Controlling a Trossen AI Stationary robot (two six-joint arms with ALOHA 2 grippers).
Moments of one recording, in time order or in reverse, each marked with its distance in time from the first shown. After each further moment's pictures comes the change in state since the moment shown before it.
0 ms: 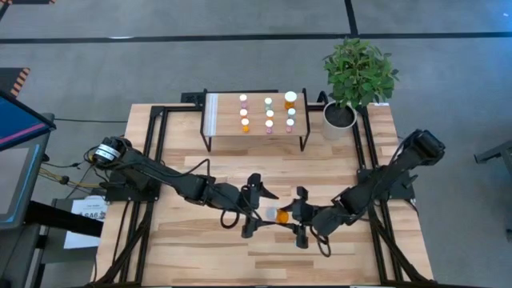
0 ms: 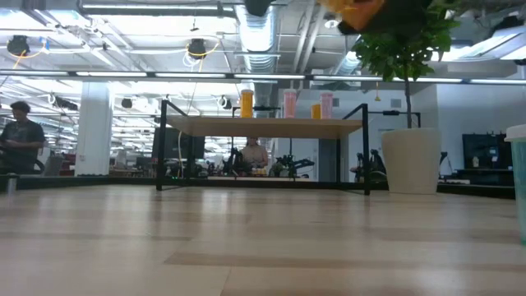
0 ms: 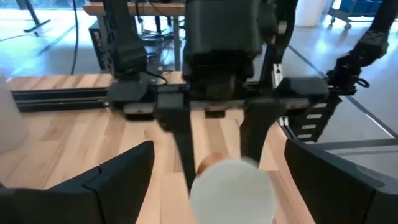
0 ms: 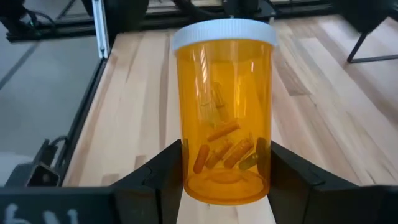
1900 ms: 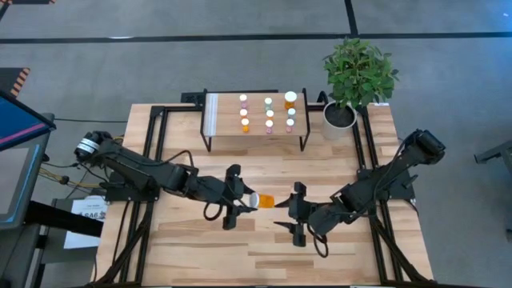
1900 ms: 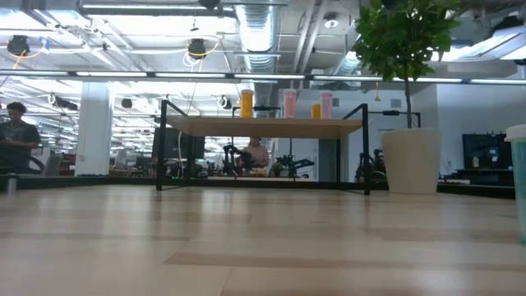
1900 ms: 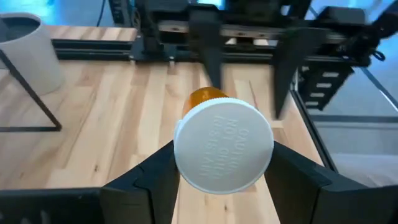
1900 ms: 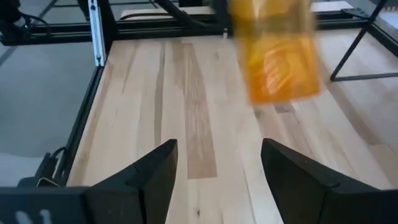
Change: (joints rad) left arm 0.006 -0.211 -0.001 -0.409 -0.055 -0.114; right arm -0.013 0.000 0.188 -0.215 -0.019 -0.012
